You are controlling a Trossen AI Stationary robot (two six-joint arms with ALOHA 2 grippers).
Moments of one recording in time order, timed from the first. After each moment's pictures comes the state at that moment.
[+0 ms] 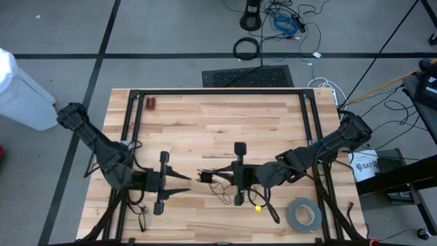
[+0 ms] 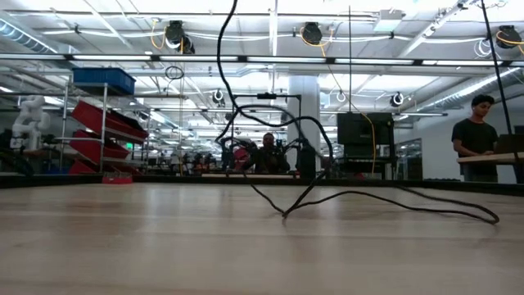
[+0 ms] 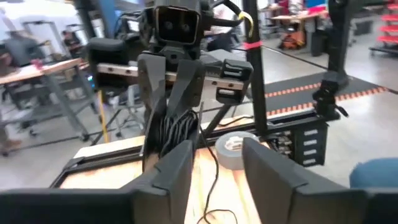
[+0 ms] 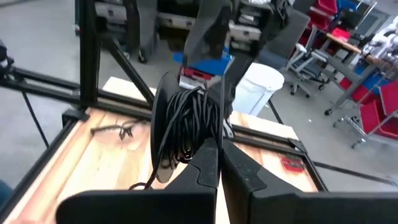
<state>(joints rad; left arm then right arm) -0.75 1.19 0.99 0.16 -0.67 0.15 0.47 1.59 1.47 -0.14 0.57 -0.15</state>
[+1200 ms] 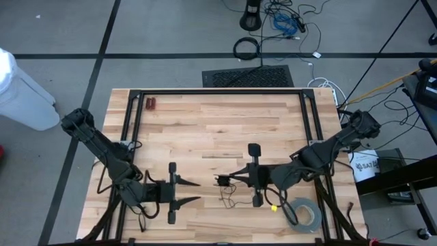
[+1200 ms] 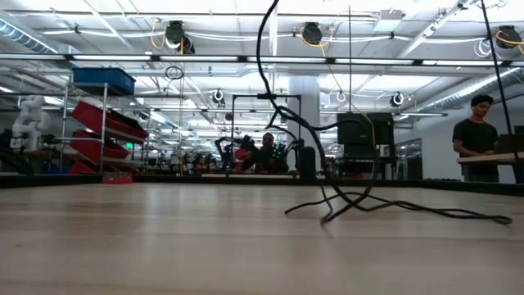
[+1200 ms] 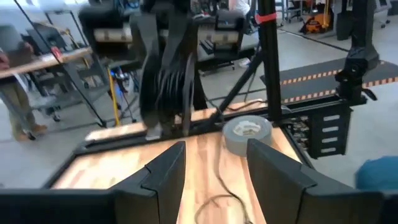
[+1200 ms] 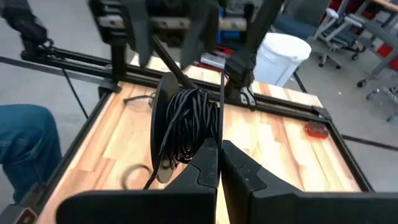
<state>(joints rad) -0.76 1.36 0.99 0.27 -0.78 0.13 0.53 1.46 1.42 -0.37 0.54 0.02</state>
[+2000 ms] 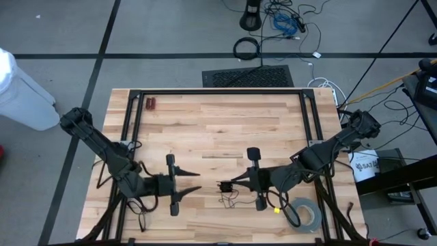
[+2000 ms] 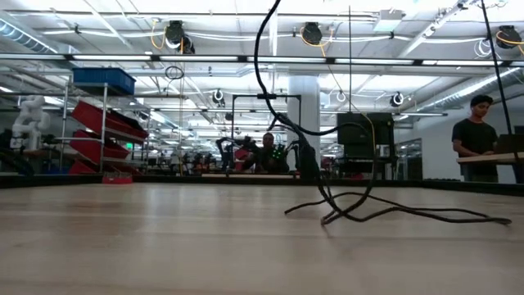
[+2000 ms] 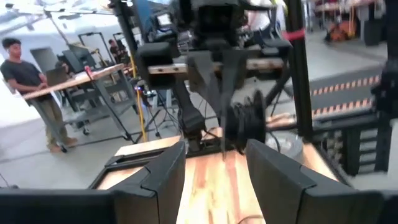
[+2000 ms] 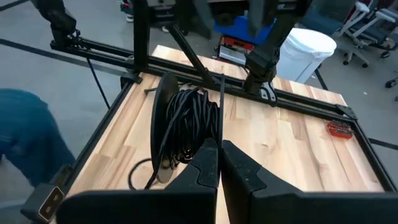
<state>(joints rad) -0.72 1.32 0.99 0.34 -0.82 0.27 0.55 1.46 1.41 -0.39 0.47 0.02</state>
